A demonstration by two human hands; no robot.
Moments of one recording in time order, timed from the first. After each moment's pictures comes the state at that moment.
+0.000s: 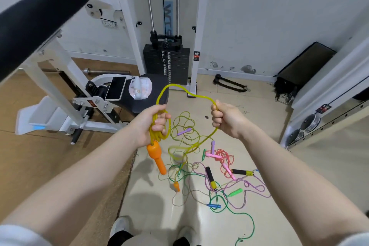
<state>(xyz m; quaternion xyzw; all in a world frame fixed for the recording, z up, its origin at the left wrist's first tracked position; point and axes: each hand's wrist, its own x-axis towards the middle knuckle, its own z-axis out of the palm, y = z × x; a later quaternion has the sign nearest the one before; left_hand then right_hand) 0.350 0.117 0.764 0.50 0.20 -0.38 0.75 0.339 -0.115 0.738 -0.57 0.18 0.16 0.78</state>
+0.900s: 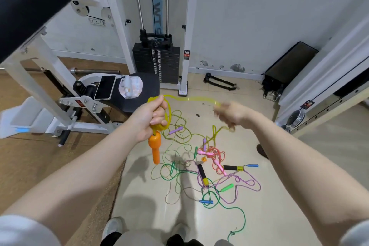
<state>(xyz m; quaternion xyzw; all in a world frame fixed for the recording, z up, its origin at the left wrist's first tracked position) 0.343 0.099 0.772 0.50 0.10 -0.31 0.80 0.328 -0.146 0.773 -0.88 0.14 0.15 0.43</state>
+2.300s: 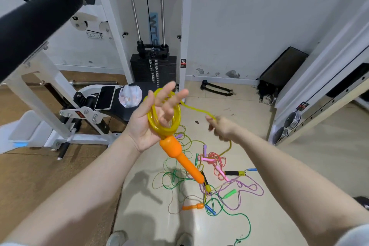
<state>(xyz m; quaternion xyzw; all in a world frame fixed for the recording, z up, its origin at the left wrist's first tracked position) 0.322 0.111 0.799 0.14 -0.16 -0.43 0.88 0.304 -0.115 0.752 -0.86 0.19 0.24 0.40</state>
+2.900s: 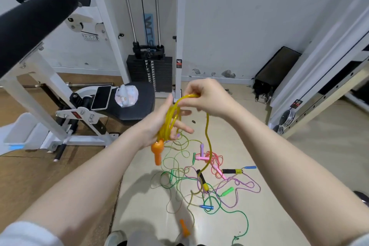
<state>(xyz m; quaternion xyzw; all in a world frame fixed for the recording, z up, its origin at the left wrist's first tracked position) 0.308 0.080 0.800 0.64 -0.05 -0.40 0.65 0.289 -0.078 0.854 -0.91 -0.10 -0.02 0.41</state>
